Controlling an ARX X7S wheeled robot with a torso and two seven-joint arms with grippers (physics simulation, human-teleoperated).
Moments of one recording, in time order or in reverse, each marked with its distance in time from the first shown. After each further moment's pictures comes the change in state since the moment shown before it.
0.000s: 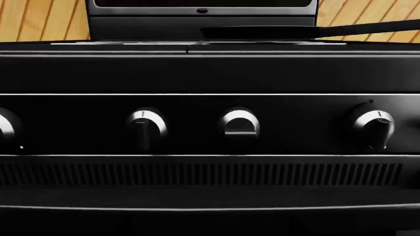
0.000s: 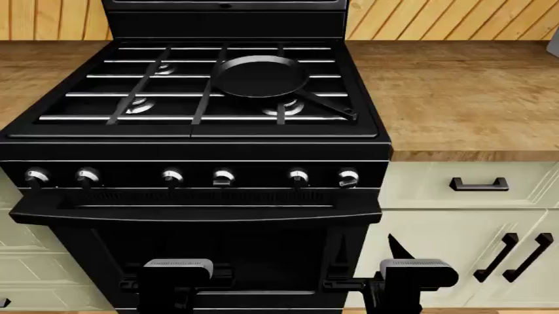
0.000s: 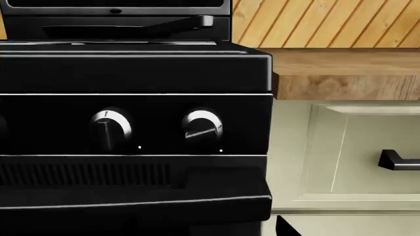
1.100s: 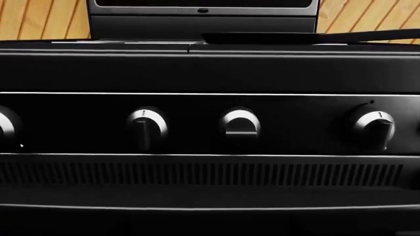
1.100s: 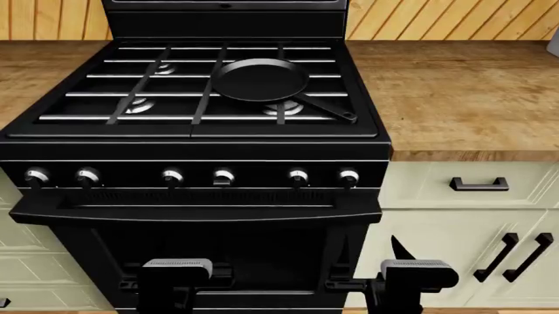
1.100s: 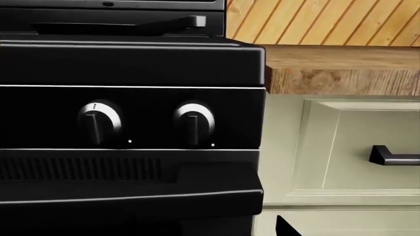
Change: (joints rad) left arm -0.005 -0.089 0.103 -0.002 -0.095 0.007 -0.105; right arm 0.011 0.091 -0.099 0.028 0.078 -0.013 0.118
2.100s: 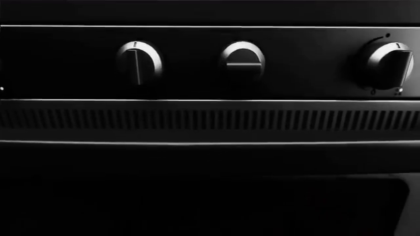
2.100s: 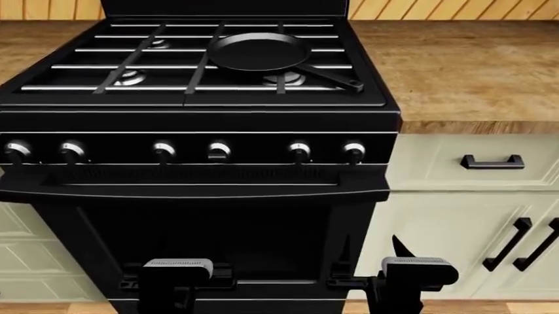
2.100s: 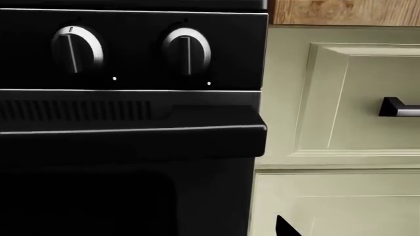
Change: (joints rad) left arm -0.006 -0.045 0.054 -0.001 -0.043 0.002 -0.049; right arm 0.024 0.042 -0.045 0.025 0.048 0.004 0.051
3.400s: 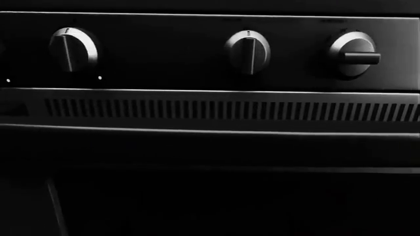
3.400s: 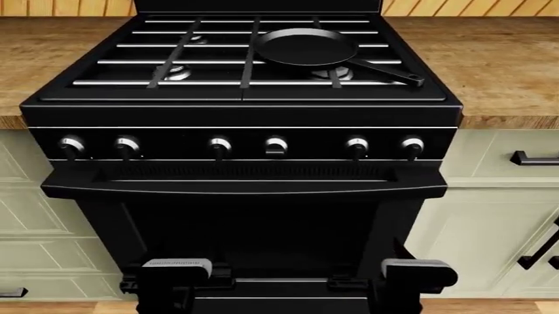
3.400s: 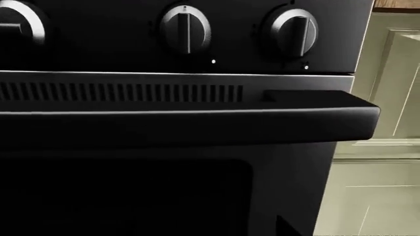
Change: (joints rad) left arm -0.006 -0.033 0.040 -0.005 -0.044 0.014 -0.041; right arm 0.009 0.030 -0.042 0.036 0.027 -0.029 0.047
